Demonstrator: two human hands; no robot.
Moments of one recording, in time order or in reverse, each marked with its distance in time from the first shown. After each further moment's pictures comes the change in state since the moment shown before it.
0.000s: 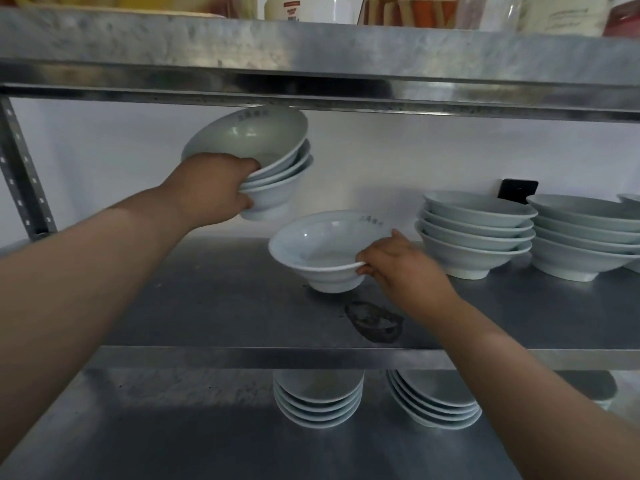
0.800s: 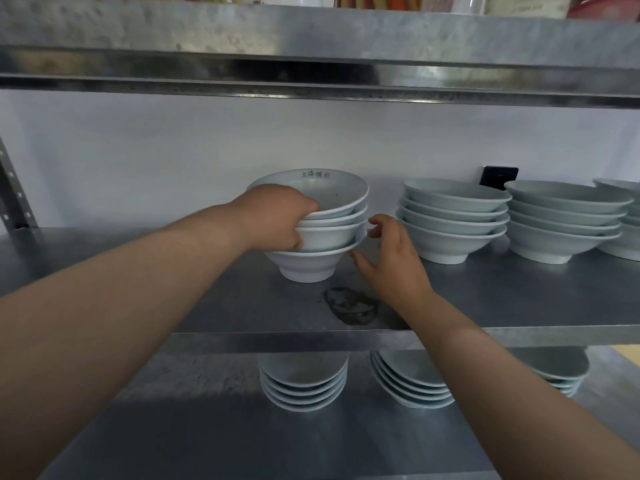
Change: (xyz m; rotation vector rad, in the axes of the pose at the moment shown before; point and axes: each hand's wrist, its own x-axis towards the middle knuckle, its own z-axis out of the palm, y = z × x) left_hand 0.010 0.104 0.021 -0.052 -0.258 0.279; right_hand -0.019 -0.008 0.004 0.172 0.107 0.488
